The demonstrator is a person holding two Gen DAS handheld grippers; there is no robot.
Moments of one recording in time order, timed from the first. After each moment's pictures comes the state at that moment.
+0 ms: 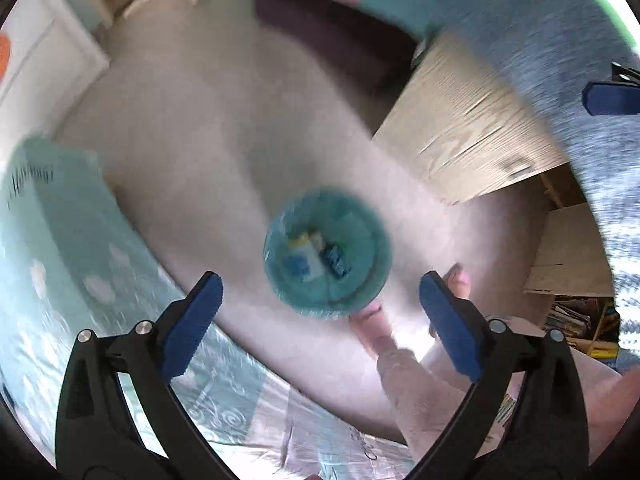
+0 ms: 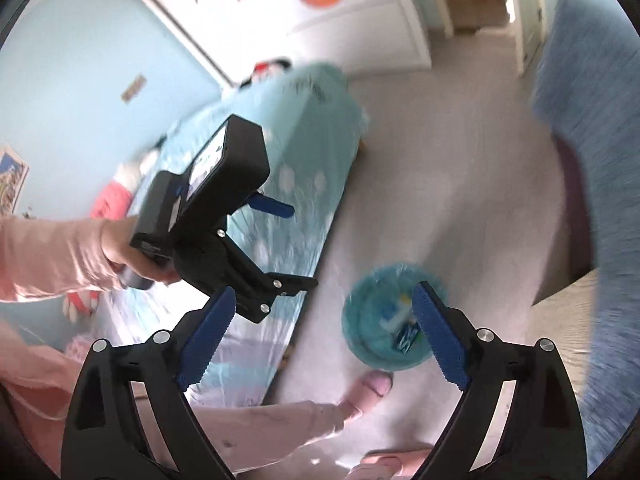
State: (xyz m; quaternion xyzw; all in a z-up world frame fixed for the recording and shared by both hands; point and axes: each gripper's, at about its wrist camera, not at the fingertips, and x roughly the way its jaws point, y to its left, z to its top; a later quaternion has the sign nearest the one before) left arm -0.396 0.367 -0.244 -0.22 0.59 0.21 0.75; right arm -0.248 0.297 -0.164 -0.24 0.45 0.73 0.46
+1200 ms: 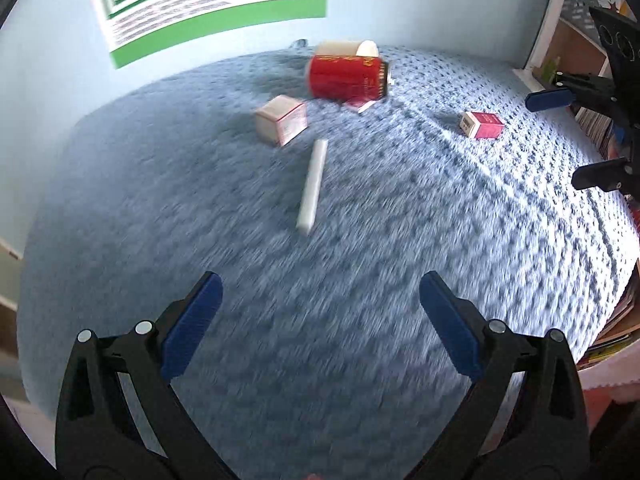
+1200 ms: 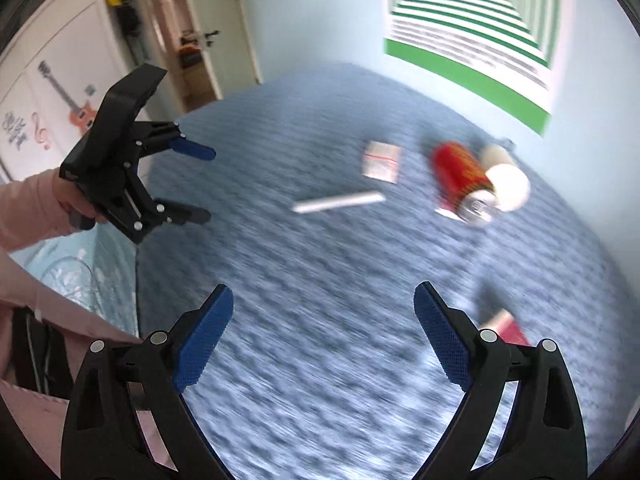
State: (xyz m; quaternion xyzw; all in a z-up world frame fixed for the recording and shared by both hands) left arm 0.050 0.047 -0.041 0.08 0.50 -0.13 0.85; right arm 0.085 -0.181 -0.004 -0.17 0.41 0.43 0.79
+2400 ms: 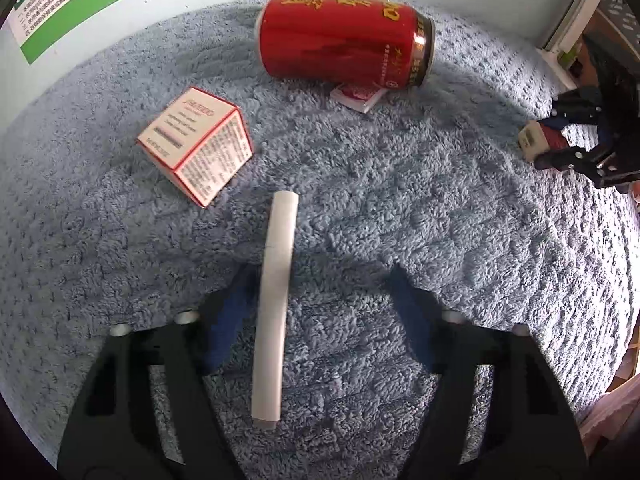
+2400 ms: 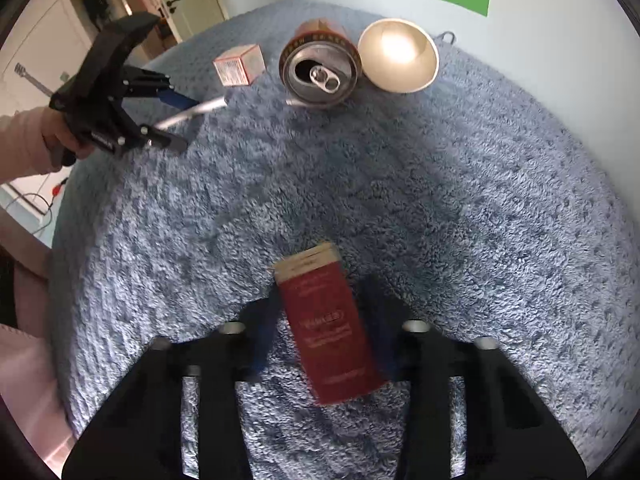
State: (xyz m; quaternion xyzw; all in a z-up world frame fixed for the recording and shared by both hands) left arm 0.191 0.000 -0.126 0.07 0.56 -0.16 0.81; right arm 0.222 -0.256 -0.115 -0.19 0.49 0.43 0.74
